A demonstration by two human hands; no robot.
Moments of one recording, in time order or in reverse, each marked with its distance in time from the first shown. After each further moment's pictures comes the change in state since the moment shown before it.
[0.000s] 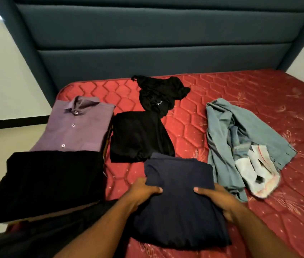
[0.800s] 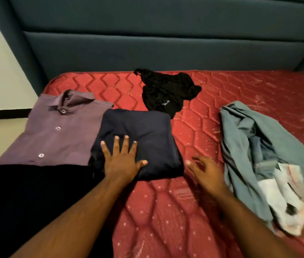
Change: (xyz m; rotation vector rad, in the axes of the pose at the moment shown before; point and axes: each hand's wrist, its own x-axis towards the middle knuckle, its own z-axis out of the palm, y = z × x) left_hand 0.124 0.062 -0.077 1.527 0.528 0.219; right_hand 0.139 -0.060 0.049 -0.699 0.354 -0.513
